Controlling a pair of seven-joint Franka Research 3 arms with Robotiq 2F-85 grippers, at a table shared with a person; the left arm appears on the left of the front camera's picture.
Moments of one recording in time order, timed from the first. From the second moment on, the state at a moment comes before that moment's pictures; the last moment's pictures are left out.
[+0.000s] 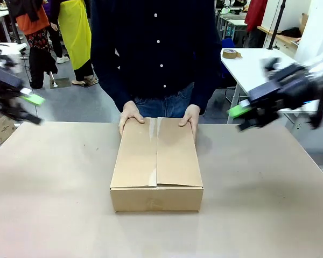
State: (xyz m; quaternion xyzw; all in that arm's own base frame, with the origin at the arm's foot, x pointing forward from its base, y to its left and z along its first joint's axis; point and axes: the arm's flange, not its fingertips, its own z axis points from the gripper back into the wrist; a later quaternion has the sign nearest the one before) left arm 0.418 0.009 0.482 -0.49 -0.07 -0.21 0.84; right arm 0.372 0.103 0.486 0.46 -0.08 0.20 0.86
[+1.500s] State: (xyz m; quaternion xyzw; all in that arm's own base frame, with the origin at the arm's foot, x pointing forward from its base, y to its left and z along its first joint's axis) left arm 0.416 -0.133 0.377 -0.55 -0.37 -0.41 0.62; right arm 0.404 0.181 0.397 0.52 -0.36 0.44 0.64
